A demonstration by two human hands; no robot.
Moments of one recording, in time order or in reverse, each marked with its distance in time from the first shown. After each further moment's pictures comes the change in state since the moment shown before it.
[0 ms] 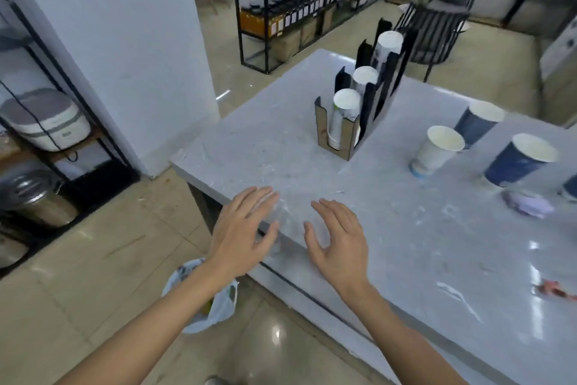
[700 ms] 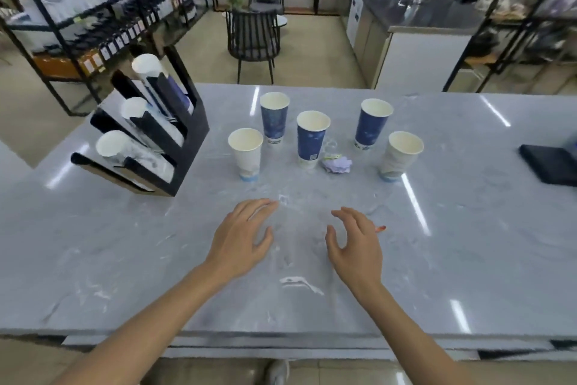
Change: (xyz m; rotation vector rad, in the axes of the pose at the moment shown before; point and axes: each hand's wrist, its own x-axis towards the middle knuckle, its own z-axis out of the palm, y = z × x) left_hand 0.130 0.242 0.180 -0.146 -0.370 0.380; right_hand -0.063 0.222 -0.221 -0.297 0.306 0.558
